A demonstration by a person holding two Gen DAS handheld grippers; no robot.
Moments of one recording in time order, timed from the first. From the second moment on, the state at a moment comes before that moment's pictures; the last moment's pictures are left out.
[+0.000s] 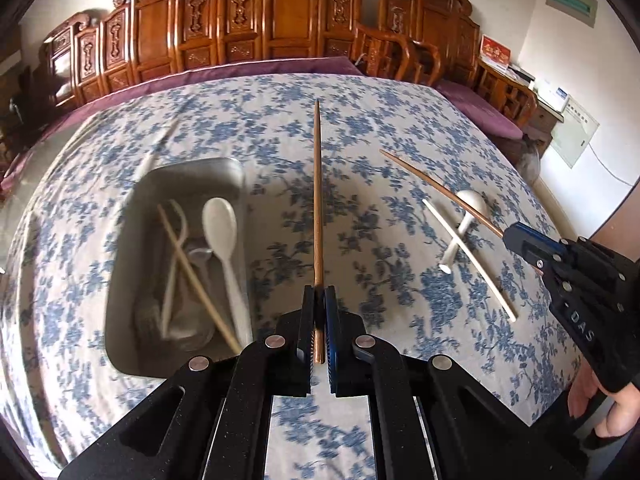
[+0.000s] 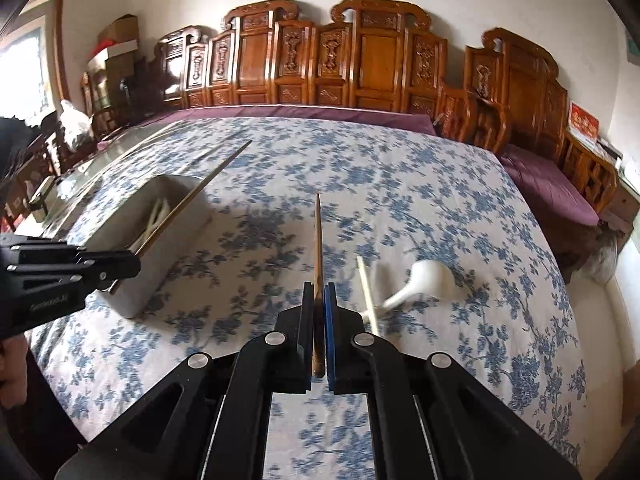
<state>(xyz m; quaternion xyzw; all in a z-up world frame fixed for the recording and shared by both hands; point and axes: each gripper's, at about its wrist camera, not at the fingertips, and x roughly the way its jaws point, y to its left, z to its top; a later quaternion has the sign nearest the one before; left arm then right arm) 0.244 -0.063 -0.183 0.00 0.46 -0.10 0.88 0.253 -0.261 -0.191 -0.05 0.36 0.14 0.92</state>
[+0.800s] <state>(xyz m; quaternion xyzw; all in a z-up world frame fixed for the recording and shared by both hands) 0.232 0.029 -0.195 0.00 0.50 -0.06 0.86 0.226 -0.167 -0.177 -0.10 0.35 0.19 0.91</state>
